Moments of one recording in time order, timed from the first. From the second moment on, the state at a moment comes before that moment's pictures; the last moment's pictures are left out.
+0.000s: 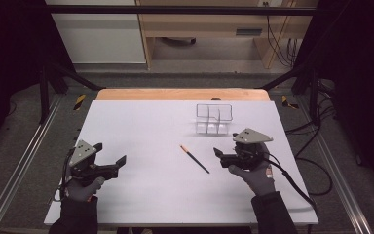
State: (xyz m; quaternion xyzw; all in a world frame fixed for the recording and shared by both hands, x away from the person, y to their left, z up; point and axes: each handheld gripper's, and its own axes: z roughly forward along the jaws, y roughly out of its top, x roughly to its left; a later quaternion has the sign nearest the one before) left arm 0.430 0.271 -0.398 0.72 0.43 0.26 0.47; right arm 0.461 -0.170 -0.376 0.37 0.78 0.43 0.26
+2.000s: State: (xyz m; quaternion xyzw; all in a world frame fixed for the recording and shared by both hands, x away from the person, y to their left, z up) left arm 0.433 0.272 -0.403 0.73 0.43 0.26 0.46; right arm 0.549 -0.061 -0.419 0.35 0.89 0.26 0.12
